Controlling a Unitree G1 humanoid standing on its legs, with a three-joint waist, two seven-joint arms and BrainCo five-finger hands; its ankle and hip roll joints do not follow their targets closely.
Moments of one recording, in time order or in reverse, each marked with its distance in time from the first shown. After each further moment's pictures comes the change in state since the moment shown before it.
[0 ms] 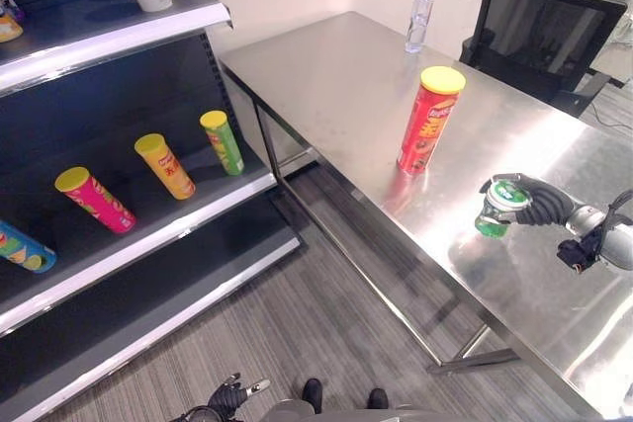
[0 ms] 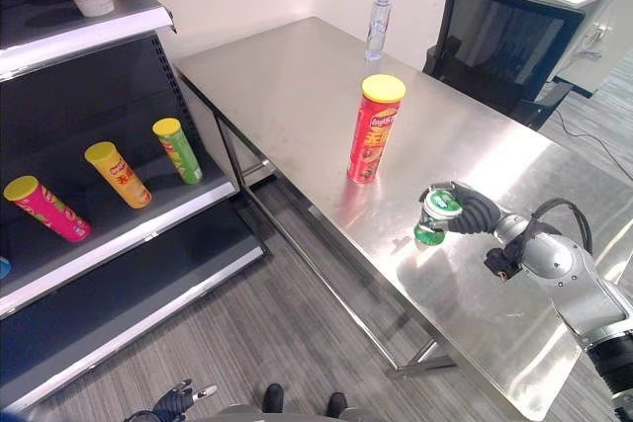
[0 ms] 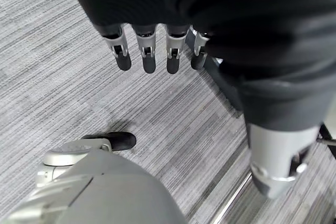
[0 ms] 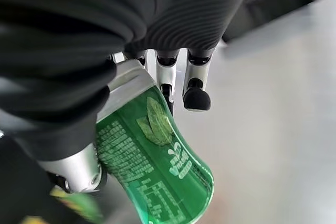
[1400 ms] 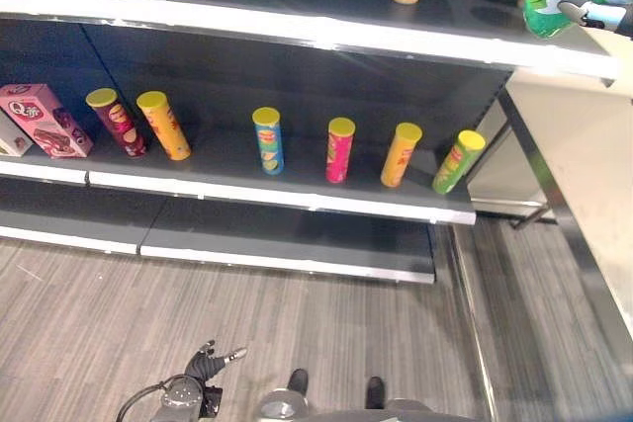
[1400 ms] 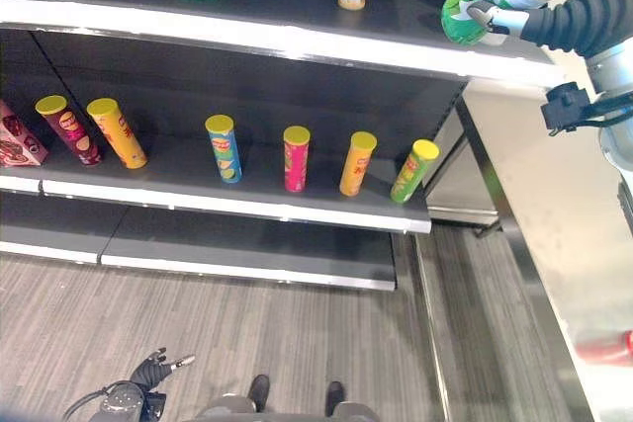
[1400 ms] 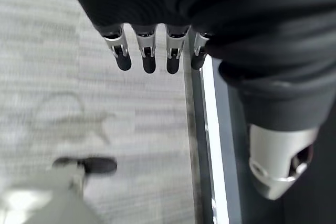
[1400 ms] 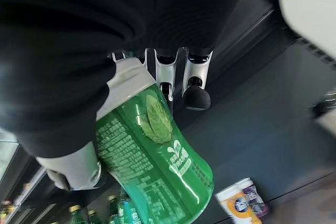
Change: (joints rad) left arm -0.104 0.088 -0.036 0.018 0.005 -0.013 0.043; right arm -0.515 -0.213 0.015 0.096 0.168 -0.127 -0.268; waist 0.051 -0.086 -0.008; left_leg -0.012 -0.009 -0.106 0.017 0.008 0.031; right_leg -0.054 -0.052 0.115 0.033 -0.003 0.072
